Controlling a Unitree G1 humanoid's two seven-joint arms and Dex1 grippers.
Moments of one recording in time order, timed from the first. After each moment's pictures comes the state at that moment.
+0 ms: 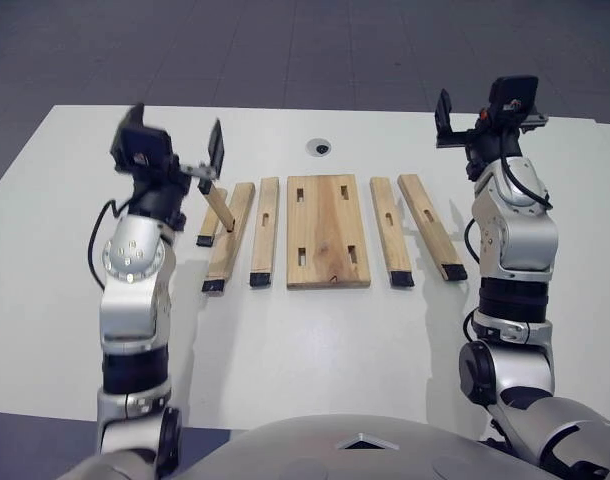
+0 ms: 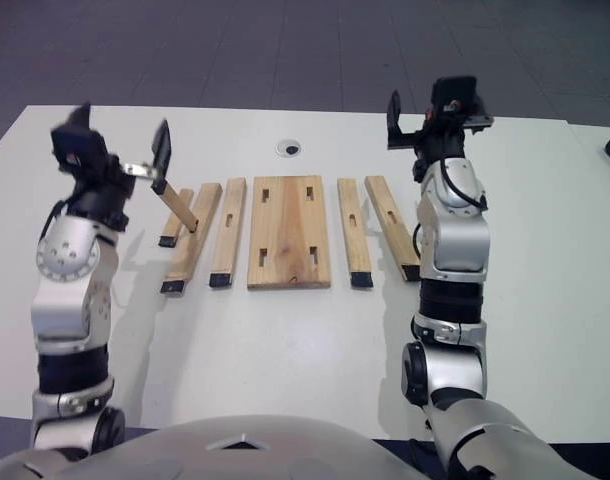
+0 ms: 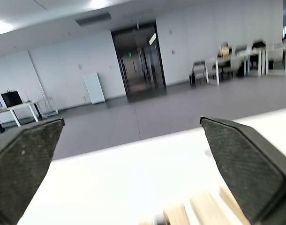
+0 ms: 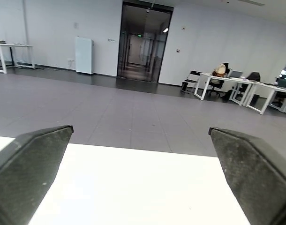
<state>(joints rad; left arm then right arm) -0.01 0.28 0.08 -0.49 -0.07 0.32 -0.13 -0.49 -0.23 -0.20 -0.07 0.04 0.48 0.02</state>
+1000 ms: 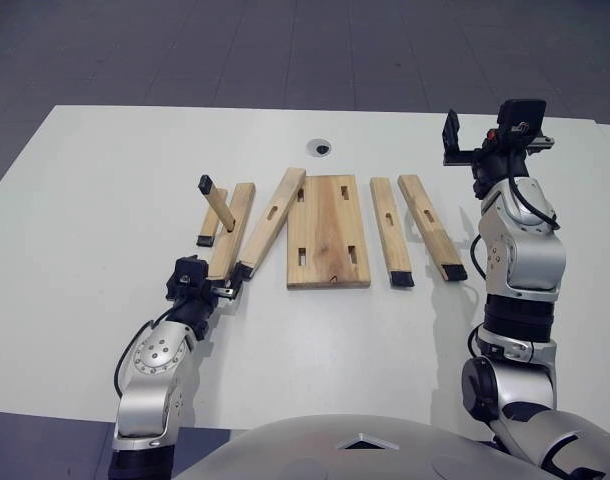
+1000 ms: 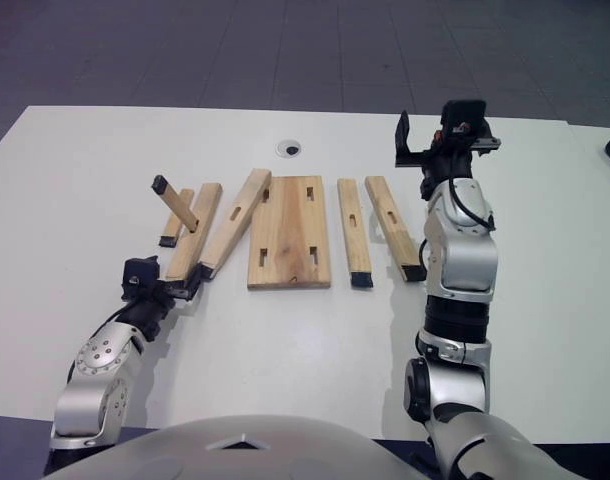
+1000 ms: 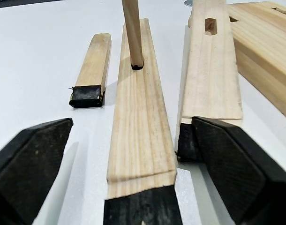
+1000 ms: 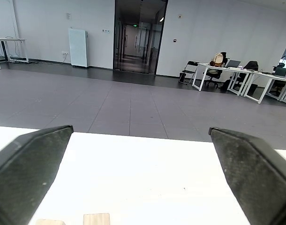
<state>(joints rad) 0.34 0.21 0.04 -0.39 -0.12 0.37 -0.18 -0.44 -0.23 -0.21 -0.11 0.06 0.51 0.03</state>
